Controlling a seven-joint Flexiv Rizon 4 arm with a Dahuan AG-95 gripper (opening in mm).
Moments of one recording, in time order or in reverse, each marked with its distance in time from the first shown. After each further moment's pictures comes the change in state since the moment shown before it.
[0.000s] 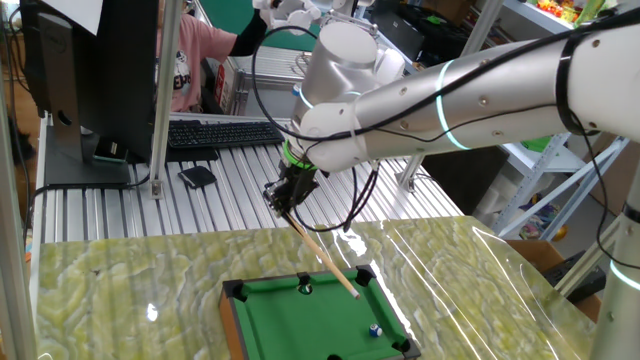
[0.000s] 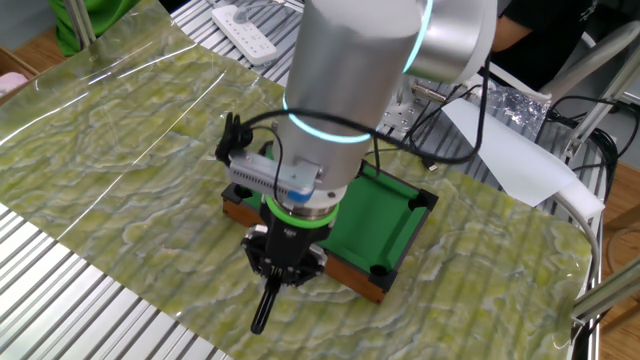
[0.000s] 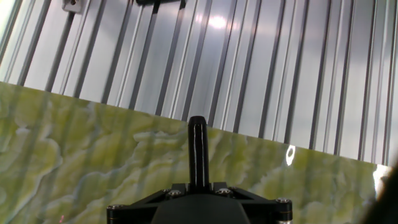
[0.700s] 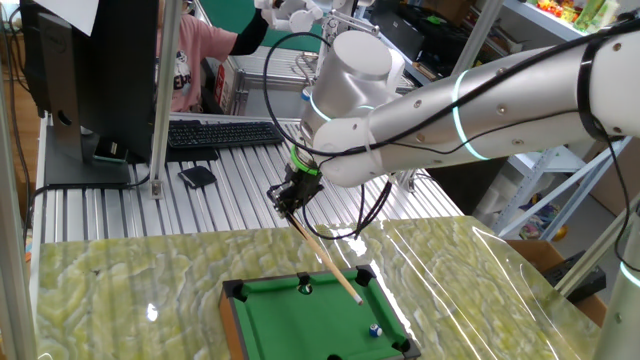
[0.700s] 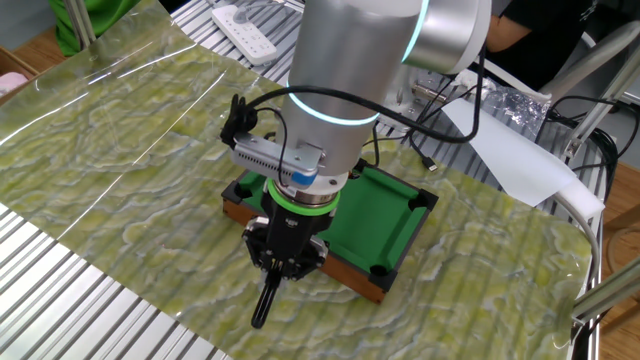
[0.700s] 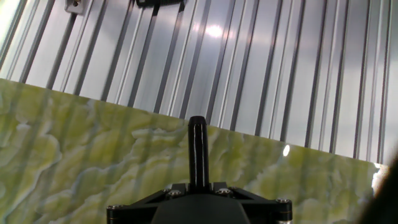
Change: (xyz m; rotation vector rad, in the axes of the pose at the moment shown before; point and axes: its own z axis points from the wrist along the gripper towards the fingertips) arm 0.003 -0.002 -0.003 0.003 -0.044 0.006
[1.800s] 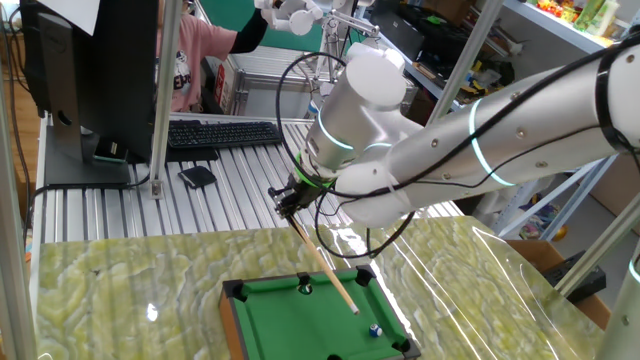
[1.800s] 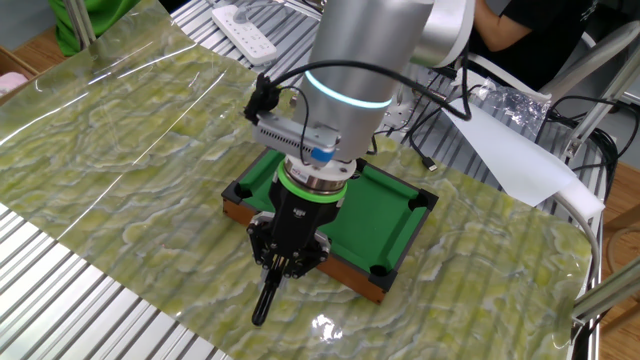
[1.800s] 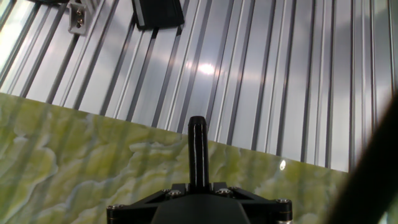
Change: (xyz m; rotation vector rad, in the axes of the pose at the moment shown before) arm 0.002 0.001 -0.002 0.023 -0.114 -0.011
